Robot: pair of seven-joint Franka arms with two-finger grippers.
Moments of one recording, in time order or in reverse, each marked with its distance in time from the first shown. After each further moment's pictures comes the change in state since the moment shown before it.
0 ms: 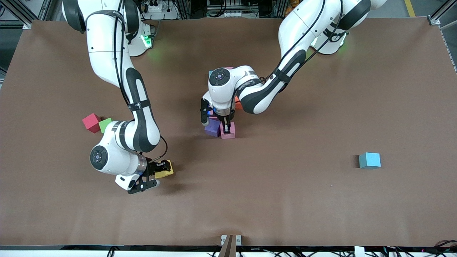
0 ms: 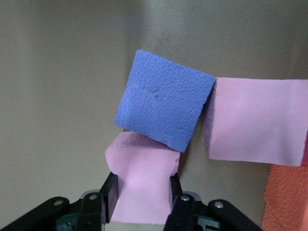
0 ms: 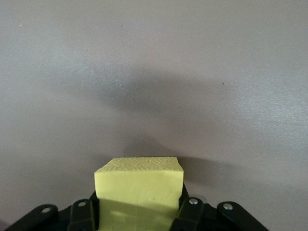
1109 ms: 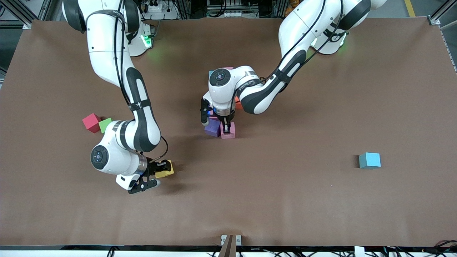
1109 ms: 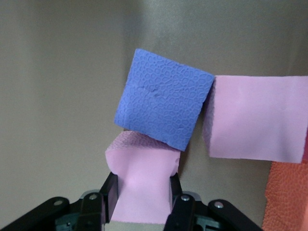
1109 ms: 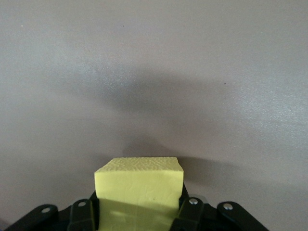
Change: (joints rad) left arm 0.004 0.000 -0.001 0.000 -0.006 0.000 0.020; right arm 0.001 0.000 0.000 0.000 0.000 0.000 0.003
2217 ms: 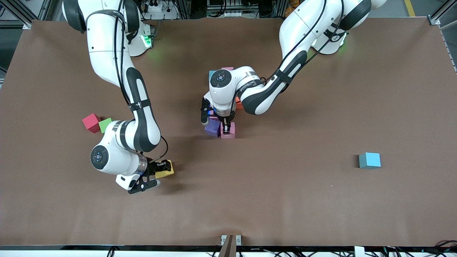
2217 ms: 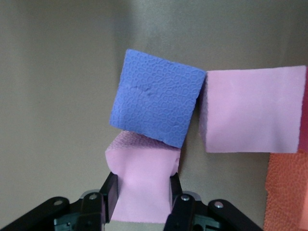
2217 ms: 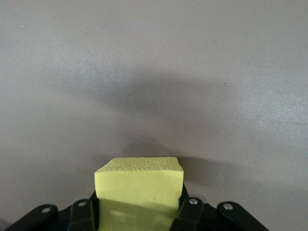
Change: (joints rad) left arm 0.004 0.000 -0.003 0.001 -0.014 0.000 0.083; right arm 0.000 0.000 0.000 0.000 0.000 0.000 0.001
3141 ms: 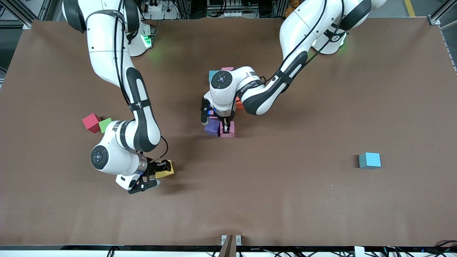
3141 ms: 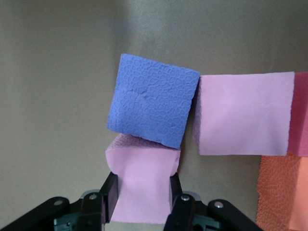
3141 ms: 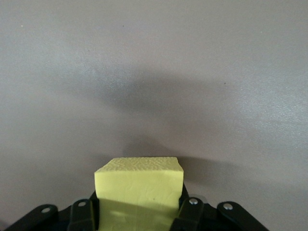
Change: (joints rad) left arm 0.001 0.000 0.000 0.002 -0.043 -0.002 0.007; right arm 0.000 0.000 0.000 0.000 0.000 0.000 0.000
